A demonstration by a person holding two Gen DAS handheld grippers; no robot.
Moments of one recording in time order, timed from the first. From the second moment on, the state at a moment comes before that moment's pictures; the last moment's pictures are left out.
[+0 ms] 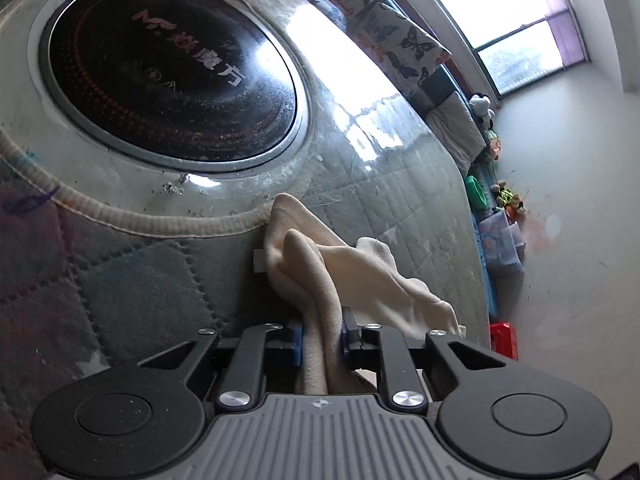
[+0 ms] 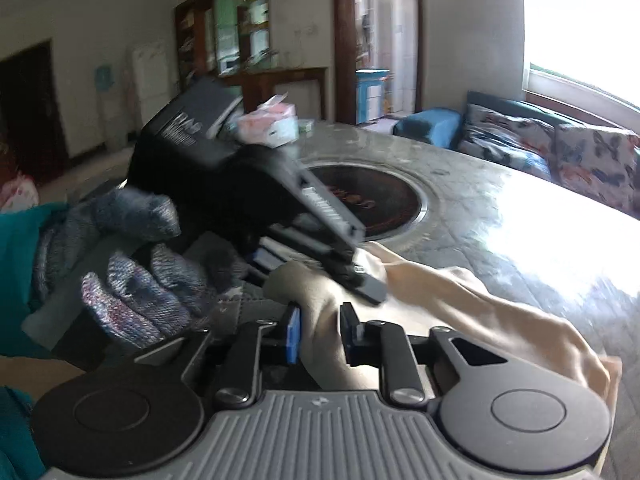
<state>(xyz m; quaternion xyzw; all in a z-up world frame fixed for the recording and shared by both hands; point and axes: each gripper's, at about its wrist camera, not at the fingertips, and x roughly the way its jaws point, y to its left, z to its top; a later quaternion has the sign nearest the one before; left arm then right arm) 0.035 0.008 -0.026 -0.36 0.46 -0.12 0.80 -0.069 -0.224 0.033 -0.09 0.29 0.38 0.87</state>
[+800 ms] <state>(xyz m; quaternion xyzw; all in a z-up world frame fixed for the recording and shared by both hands) 0.039 -0.013 -0.013 -0.27 0.45 -0.11 0.84 0.005 -0.380 -0.019 0.07 0.34 0.13 0.93</state>
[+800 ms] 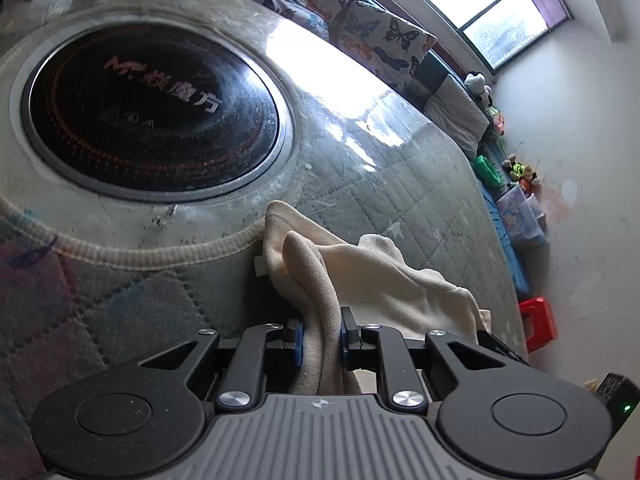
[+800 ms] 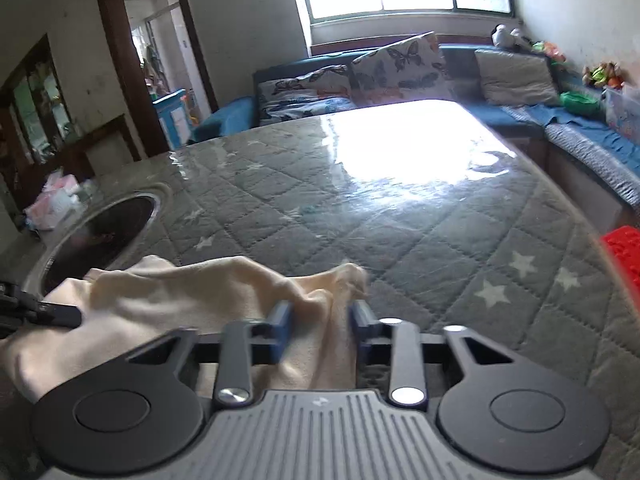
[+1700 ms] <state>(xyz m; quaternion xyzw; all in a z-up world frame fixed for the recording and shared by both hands) 0.073 -0.184 0.024 -0.11 0.41 -0.24 0.87 -0.011 -0.498 0.034 0.07 0.29 -0.01 0.96</state>
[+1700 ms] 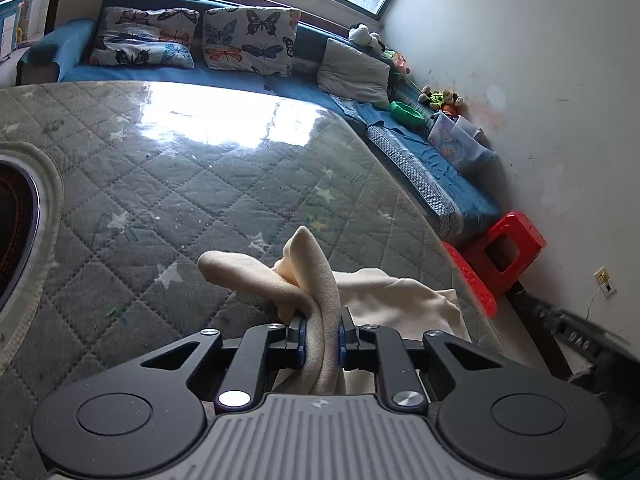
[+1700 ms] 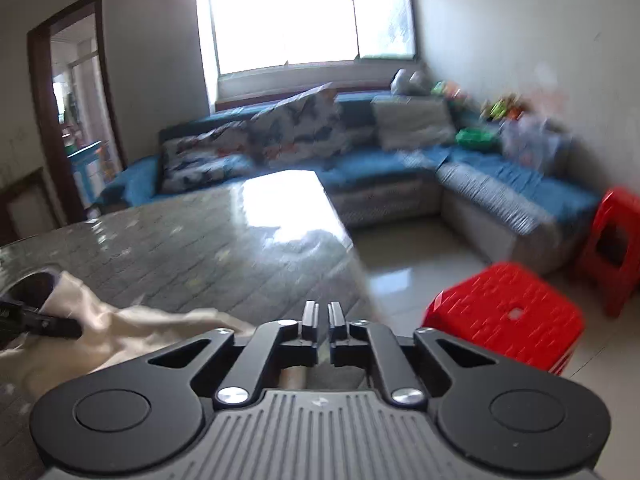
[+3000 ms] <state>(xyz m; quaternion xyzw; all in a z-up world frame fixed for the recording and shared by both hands) 0.090 -0.214 0.020 -0.06 0.39 -0.23 0.89 0.016 -0.485 0.011 0.05 0.32 0.00 0.95</state>
